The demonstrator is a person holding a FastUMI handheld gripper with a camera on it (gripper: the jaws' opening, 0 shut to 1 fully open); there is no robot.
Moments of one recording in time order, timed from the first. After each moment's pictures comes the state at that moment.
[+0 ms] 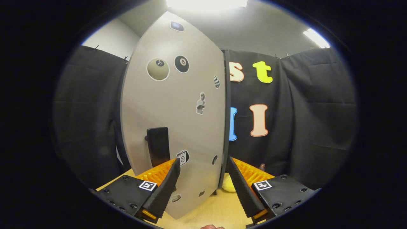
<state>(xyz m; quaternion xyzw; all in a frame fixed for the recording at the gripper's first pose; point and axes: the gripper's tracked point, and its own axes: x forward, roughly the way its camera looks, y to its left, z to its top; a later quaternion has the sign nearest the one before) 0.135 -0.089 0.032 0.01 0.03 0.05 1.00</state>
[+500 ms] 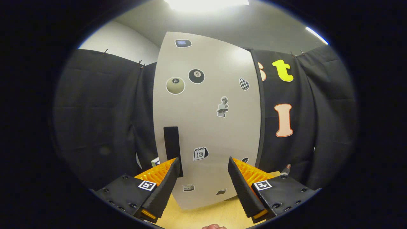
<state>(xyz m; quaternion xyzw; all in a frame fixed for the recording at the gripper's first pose) 0.138 -0.013 0.039 0.01 0.02 0.12 0.99</state>
